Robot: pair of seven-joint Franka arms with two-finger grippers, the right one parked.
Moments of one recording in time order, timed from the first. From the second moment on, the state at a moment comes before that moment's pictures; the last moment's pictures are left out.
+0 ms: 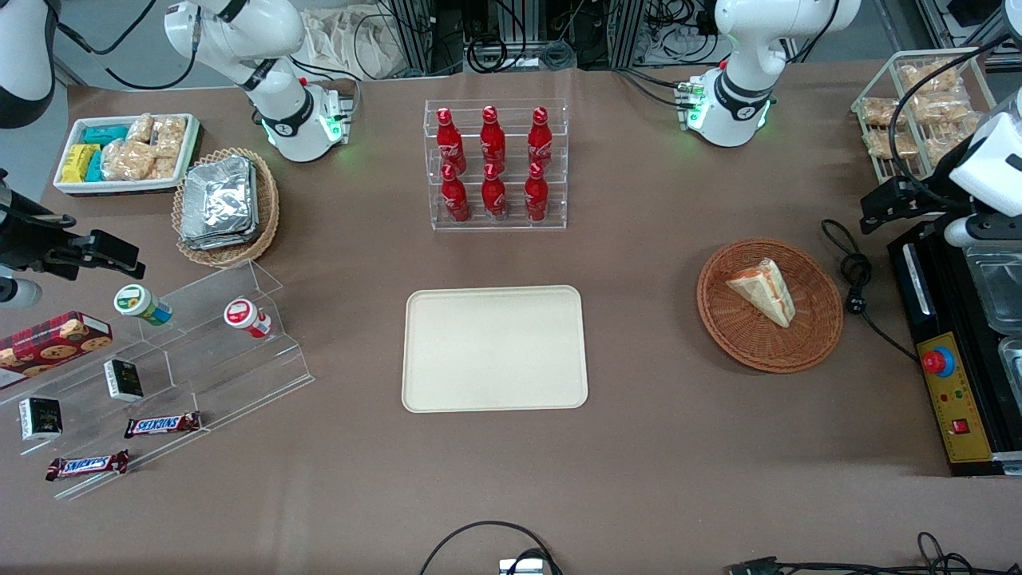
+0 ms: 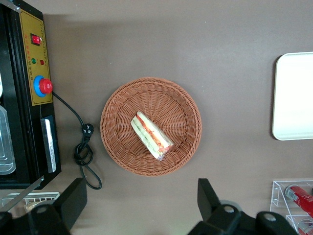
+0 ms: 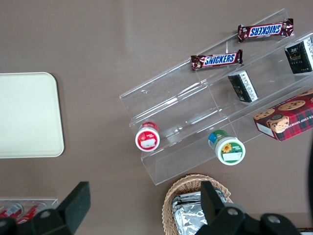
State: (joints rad) arm -0.01 -0.05 -0.03 -1.64 0.01 1.57 0.00
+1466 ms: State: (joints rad) arm -0.01 -0.14 -0.02 -2.17 0.01 1.93 -0.44
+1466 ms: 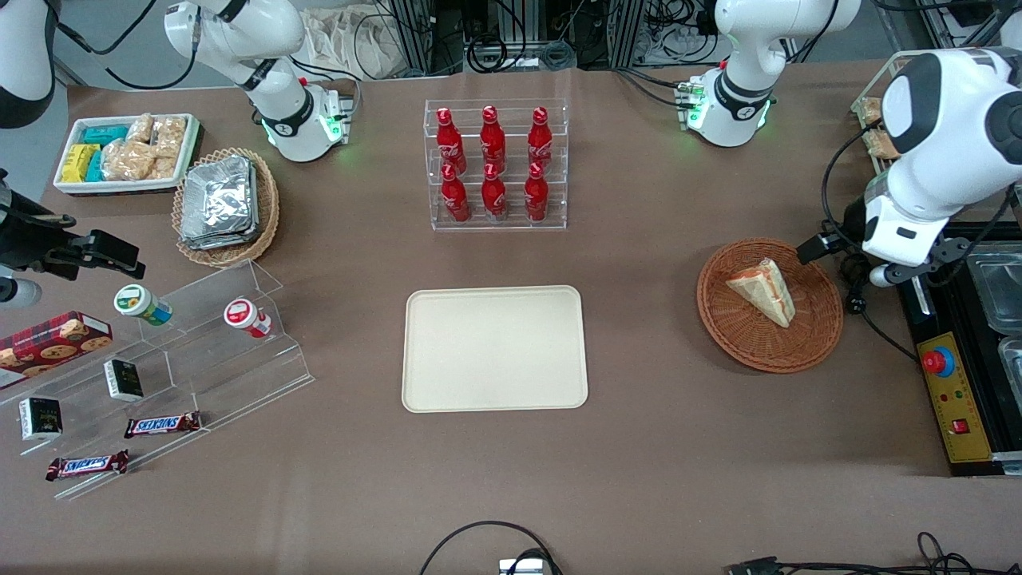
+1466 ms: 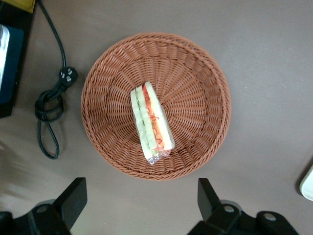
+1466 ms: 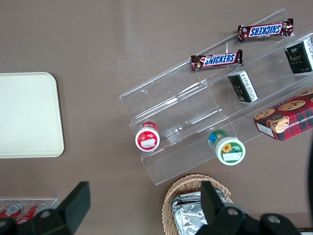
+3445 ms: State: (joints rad) arm -0.08 0.04 -0.03 -2.55 0.01 2.61 -0.76
